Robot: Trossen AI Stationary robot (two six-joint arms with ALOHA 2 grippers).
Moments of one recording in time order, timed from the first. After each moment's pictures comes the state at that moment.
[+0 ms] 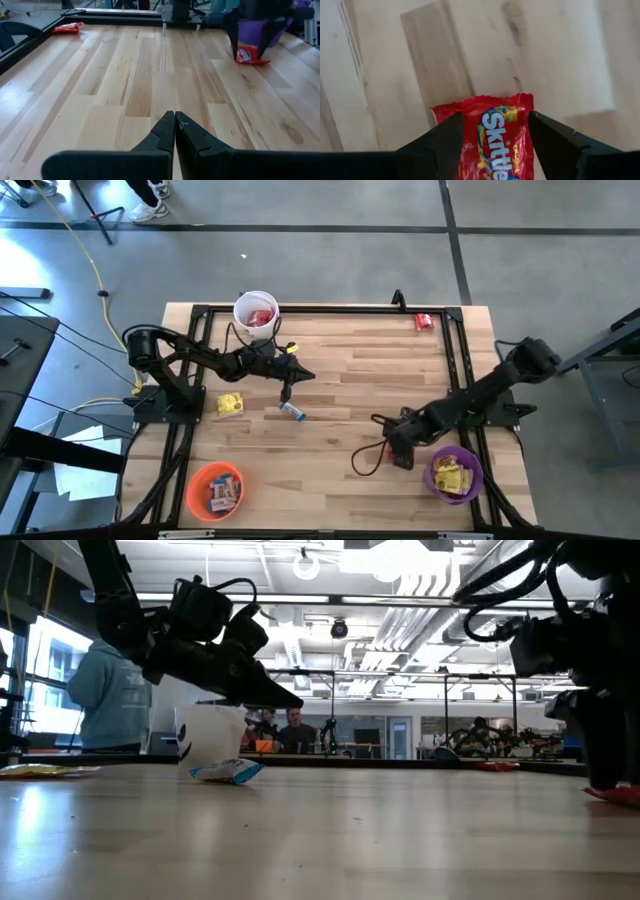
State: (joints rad) left arm 0.30 1.66 0.50 0.84 0.31 0.09; right arm 0.47 1.45 0.66 -0.45 0.02 0.73
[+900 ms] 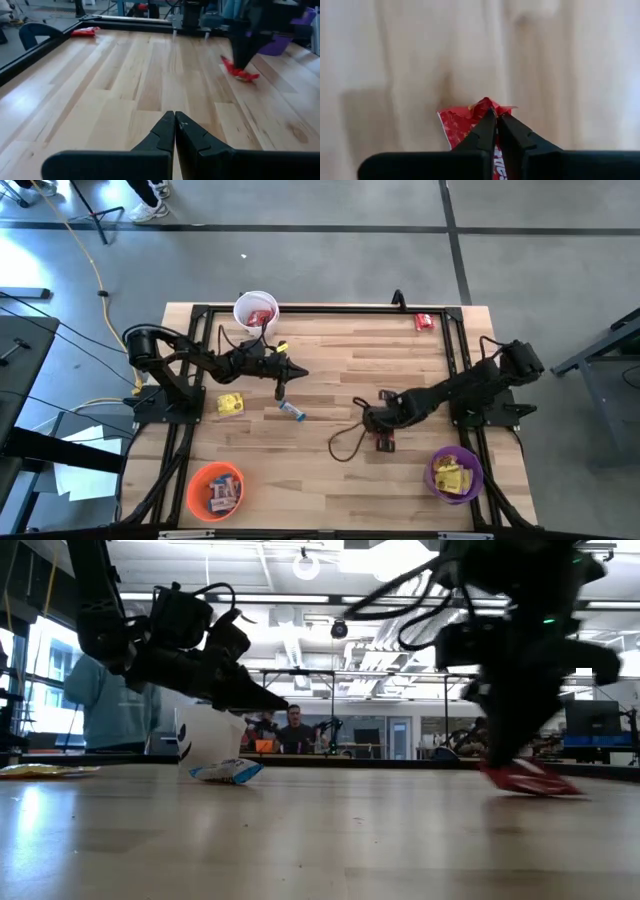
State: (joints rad) left arm 0.34 1.66 0.39 1.01 0.31 0.05; right arm 0.27 1.60 0.85 -0.53 0.10 0.36
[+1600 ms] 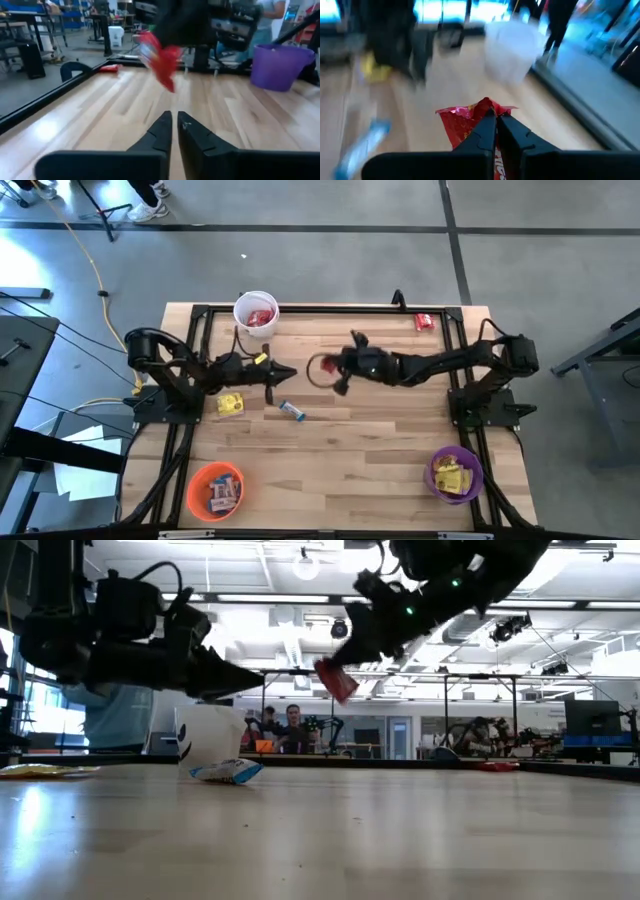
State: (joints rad) left arm 0.25 1.66 0.18 1.44 0.10 -0.02; right arm -0.08 1.60 0.85 0.35 0.35 -0.02
